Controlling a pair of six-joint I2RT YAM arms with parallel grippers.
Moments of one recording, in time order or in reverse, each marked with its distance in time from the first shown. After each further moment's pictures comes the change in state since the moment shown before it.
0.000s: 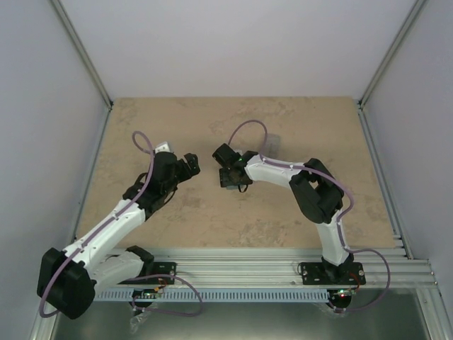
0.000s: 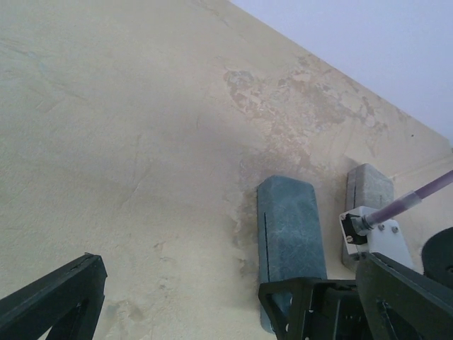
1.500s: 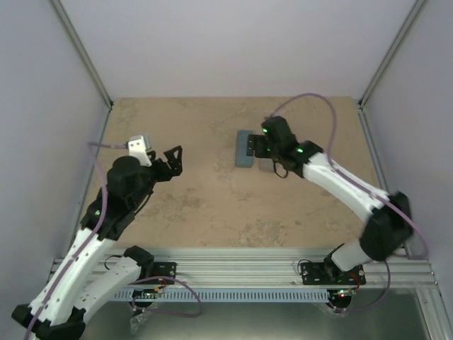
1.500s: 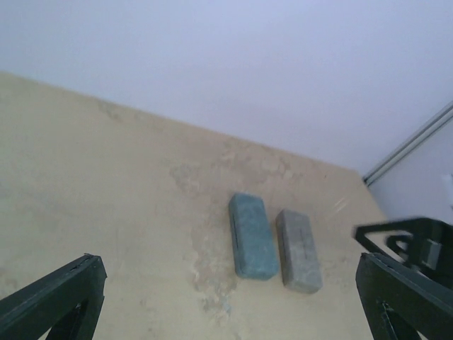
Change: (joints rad) left arm 0.000 -0.304 0.210 -0.261 0.039 0.211; right arm -0.192 -0.489 -0.162 0.113 0.010 -0.114
